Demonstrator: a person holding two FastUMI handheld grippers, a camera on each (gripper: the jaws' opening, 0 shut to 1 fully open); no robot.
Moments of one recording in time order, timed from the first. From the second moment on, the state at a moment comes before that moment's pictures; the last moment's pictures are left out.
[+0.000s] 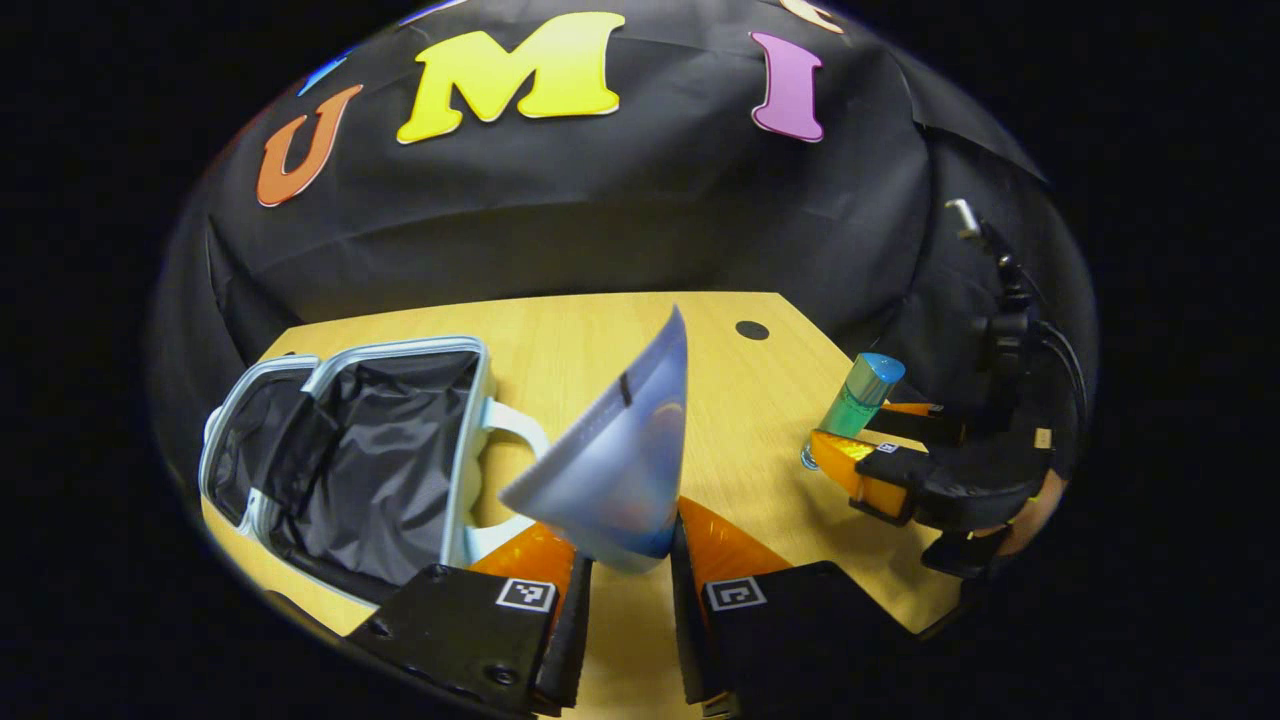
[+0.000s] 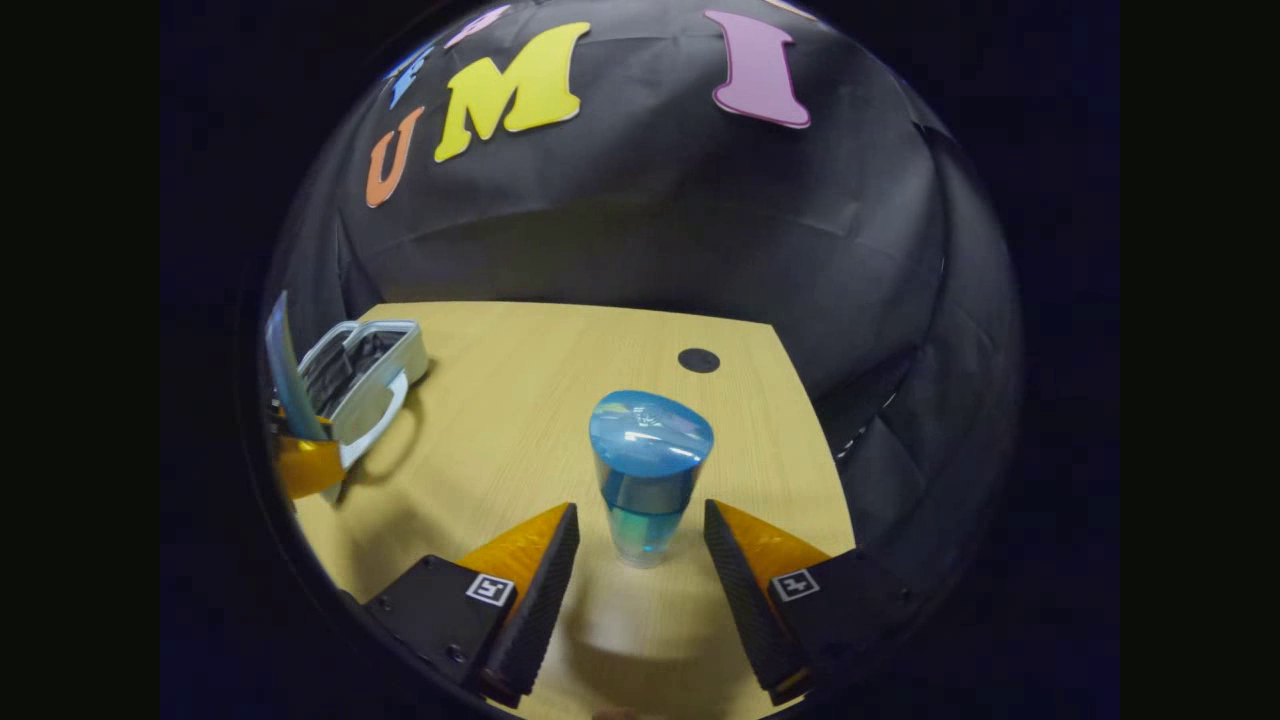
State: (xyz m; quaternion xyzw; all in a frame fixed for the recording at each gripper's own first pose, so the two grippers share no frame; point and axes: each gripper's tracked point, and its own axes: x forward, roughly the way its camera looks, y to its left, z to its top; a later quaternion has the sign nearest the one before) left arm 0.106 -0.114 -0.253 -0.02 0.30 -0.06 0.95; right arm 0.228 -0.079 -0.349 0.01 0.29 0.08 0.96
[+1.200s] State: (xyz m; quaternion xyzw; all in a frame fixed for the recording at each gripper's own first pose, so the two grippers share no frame) left arm 0.095 0.104 -0.274 -0.02 0.36 -0.01 0.93; right arm 0.066 0.003 -0.237 0.05 0.30 0.02 0.95
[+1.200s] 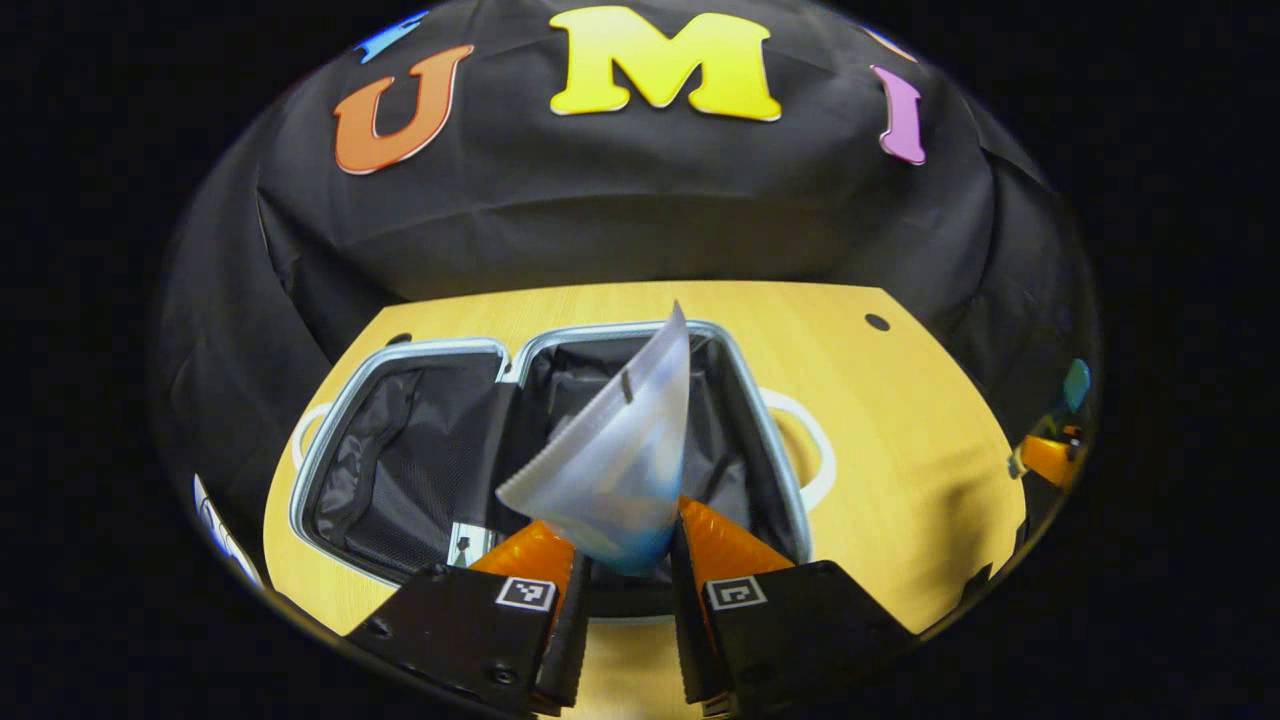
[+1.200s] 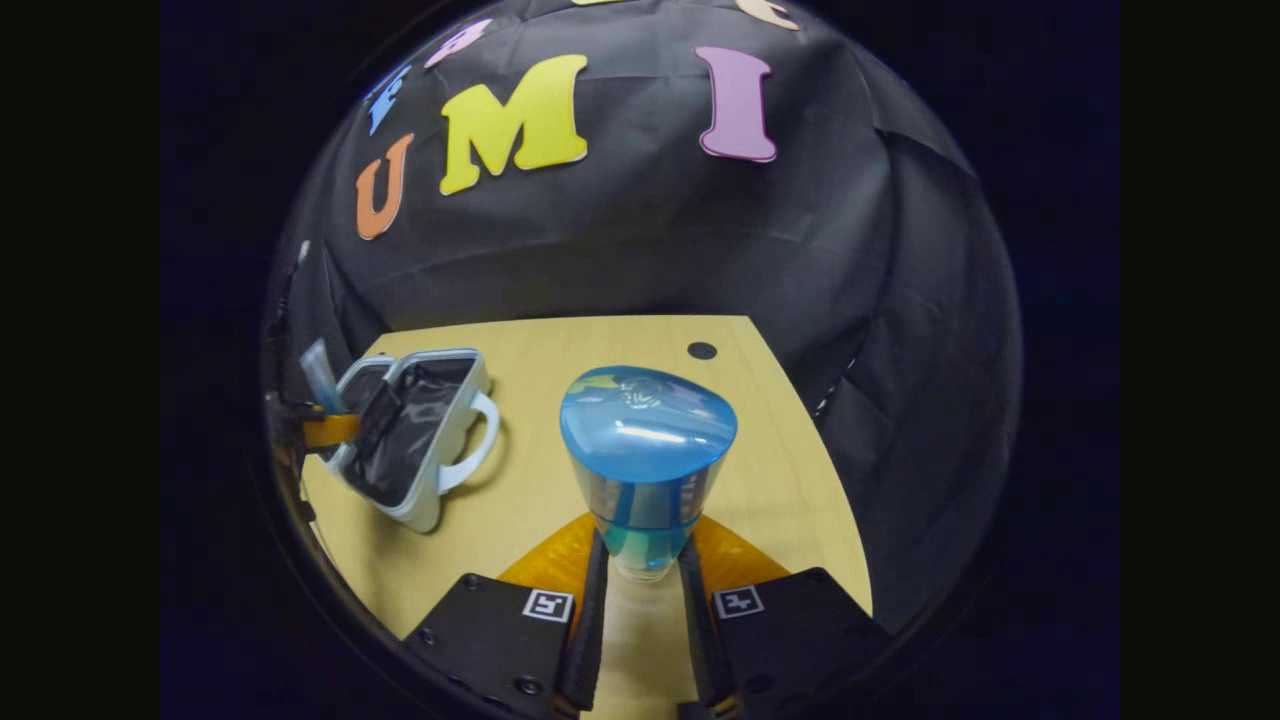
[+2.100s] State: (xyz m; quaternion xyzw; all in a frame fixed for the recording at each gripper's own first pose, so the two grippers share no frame) left arm 0.130 0.134 -0.371 0.00 0.51 0.00 0.86; right arm 0.047 0.083 -0.192 0.02 0.29 0.02 0.96
